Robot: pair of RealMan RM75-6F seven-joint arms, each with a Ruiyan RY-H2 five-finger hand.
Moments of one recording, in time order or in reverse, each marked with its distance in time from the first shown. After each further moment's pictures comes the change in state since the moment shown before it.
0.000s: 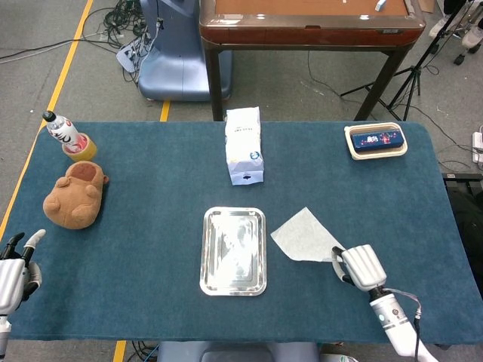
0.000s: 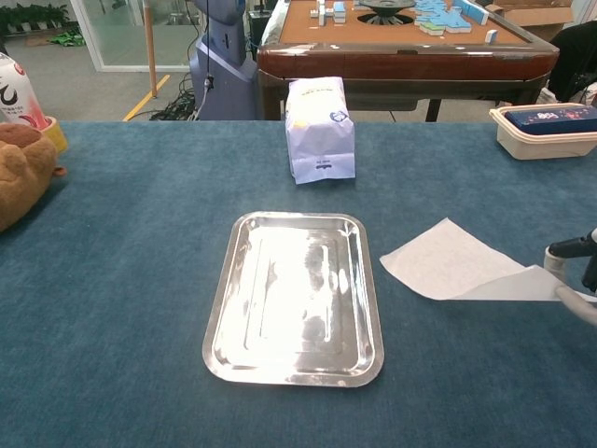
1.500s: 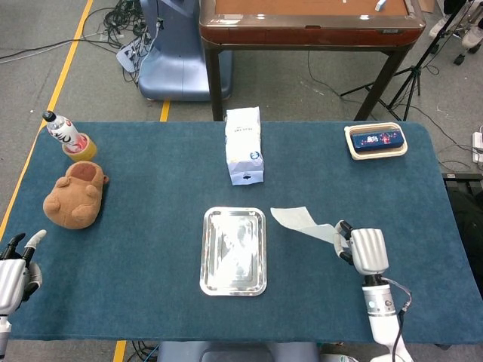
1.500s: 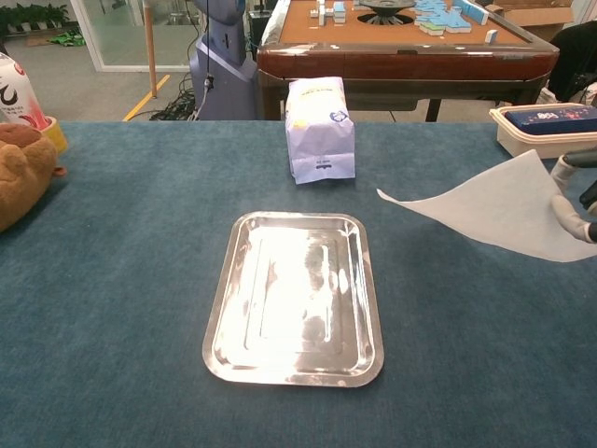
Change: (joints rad) left arm -0.002 0.006 0.003 -0.003 0.000 -0.008 -0.003; right arm -0.008 -0.116 0.169 -0.085 0.105 0.149 -0.052
